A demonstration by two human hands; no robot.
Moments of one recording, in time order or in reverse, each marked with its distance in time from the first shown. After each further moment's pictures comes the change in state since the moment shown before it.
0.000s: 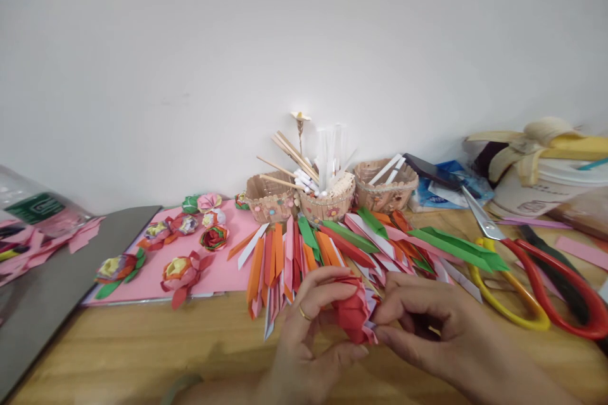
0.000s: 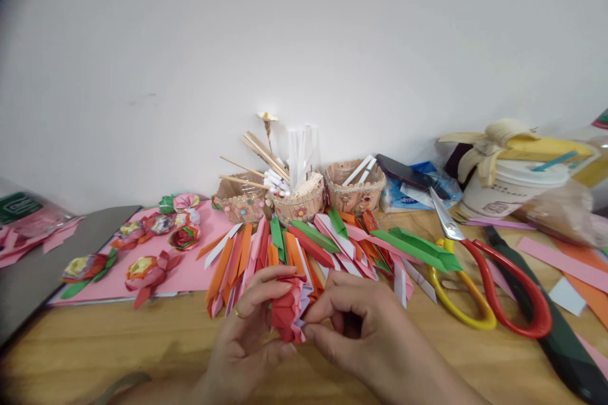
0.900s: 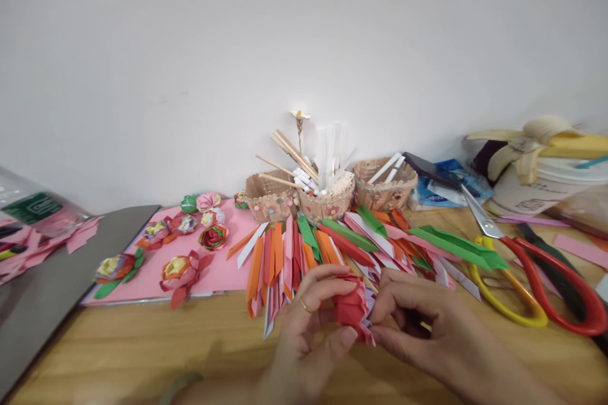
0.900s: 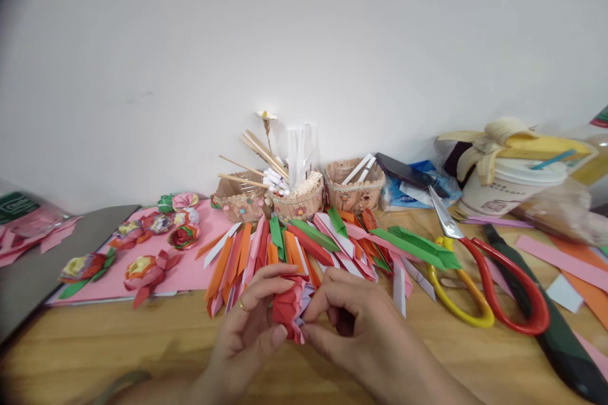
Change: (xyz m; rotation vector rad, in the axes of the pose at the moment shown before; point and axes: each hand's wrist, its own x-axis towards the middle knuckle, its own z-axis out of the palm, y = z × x) left_hand 0.001 0.005 0.000 -0.131 -0.031 -0.104; right_hand 0.001 -0.004 0.005 -0.070 0.052 -0.036
